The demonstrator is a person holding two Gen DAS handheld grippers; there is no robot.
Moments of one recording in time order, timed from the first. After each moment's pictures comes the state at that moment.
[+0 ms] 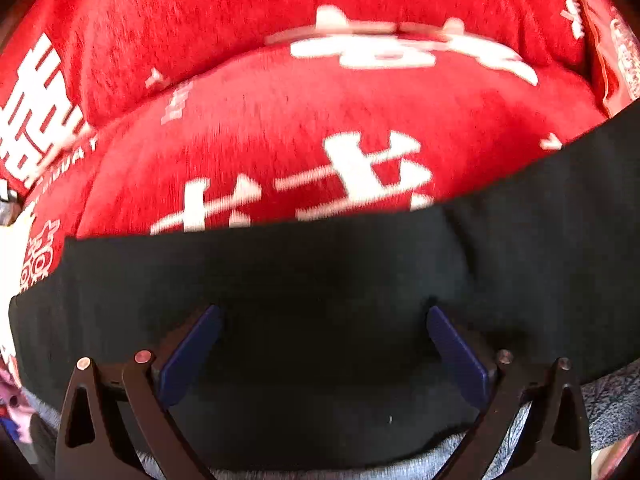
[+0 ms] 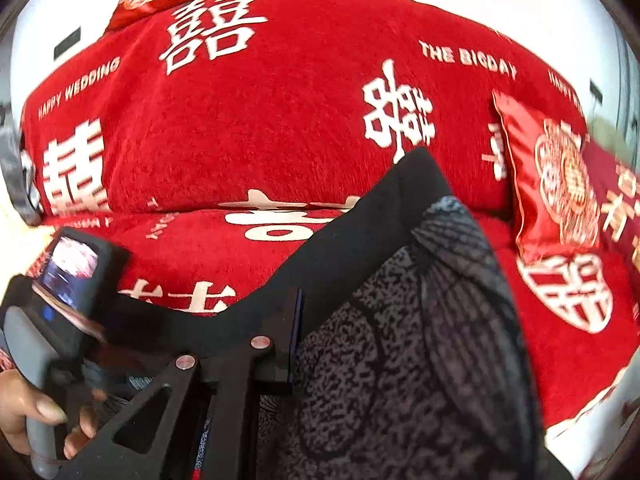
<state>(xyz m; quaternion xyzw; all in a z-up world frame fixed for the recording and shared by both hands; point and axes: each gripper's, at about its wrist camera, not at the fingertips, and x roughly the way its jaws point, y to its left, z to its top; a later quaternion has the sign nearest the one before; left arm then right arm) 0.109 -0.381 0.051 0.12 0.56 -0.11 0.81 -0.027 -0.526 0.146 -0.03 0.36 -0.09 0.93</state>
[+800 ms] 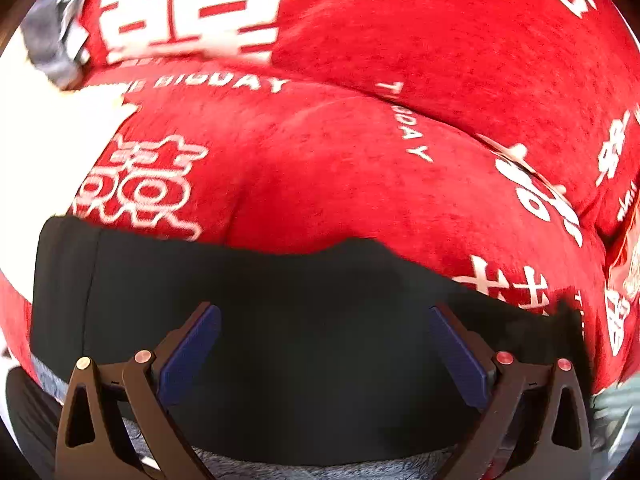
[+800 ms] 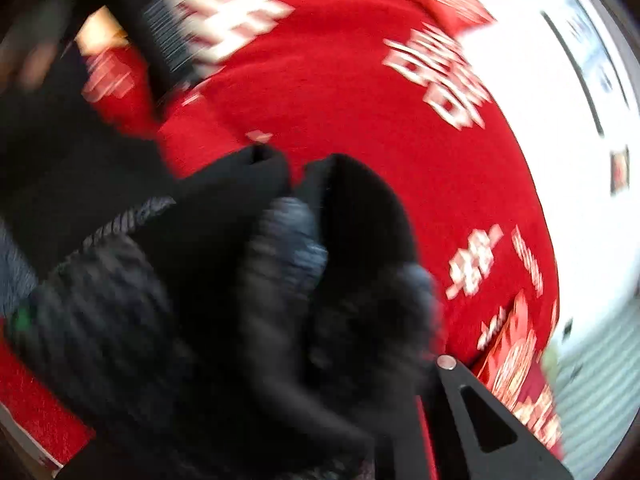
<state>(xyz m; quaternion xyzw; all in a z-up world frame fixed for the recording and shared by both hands) 0.157 -0.096 0.102 -0.11 0.58 -0.03 0.81 -0.013 -0.250 0.029 -0.46 0.33 -0.04 0.82</state>
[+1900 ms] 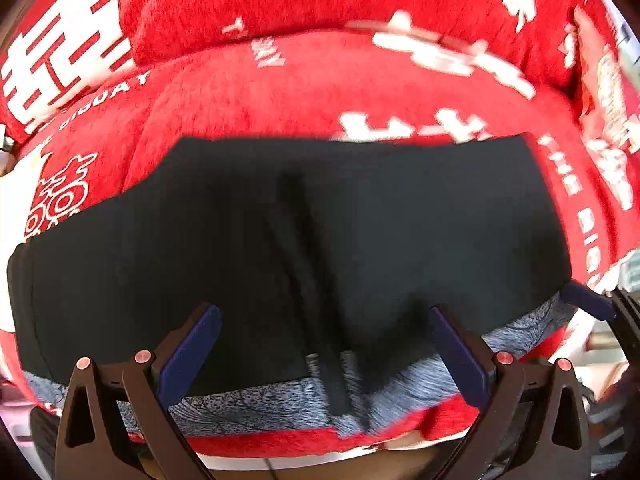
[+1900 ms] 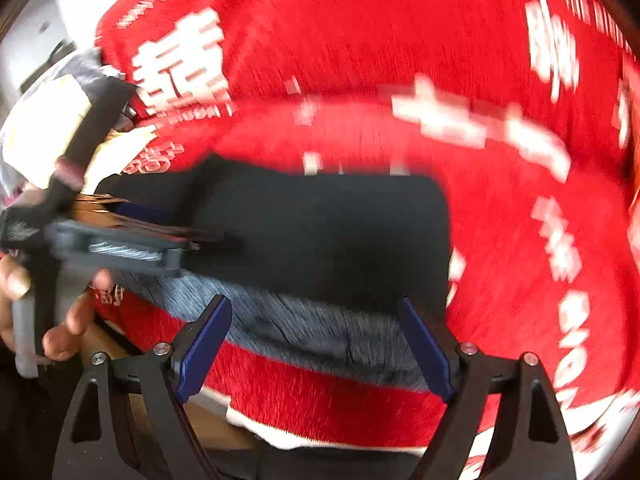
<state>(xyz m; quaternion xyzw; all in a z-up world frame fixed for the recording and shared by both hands) 0.088 -0.221 0.074 0.07 0.61 -0.13 0.78 -0.035 -0.432 0.068 0.06 0.56 0.09 0.82</state>
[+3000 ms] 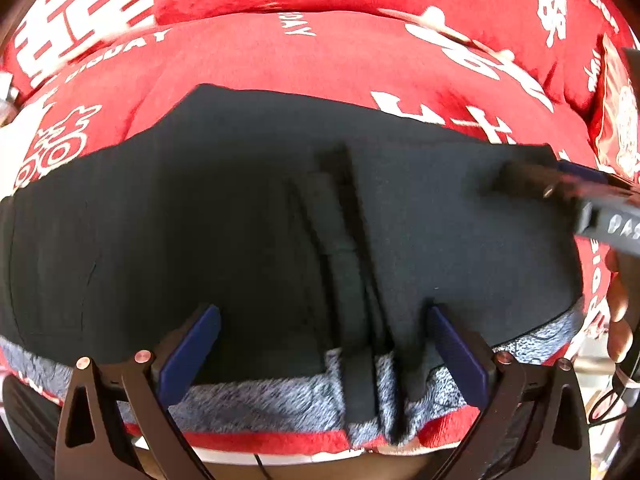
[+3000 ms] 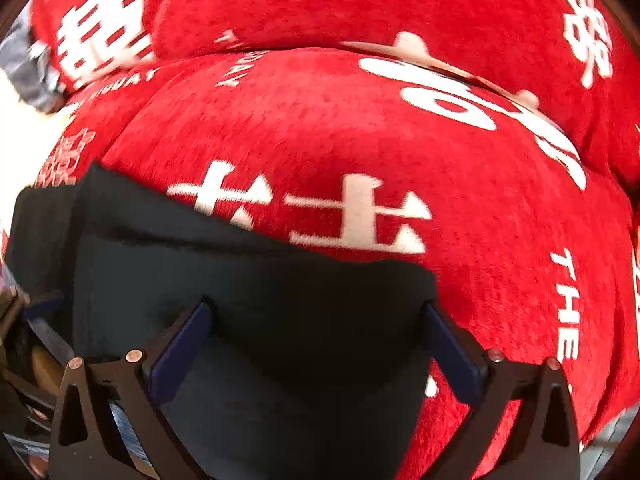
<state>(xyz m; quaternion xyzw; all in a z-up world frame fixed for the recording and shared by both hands) 0.090 -0.198 0.066 0.00 0.62 -0.12 0.77 0.092 -0.430 0.057 -0.02 0.60 0.02 0.80</state>
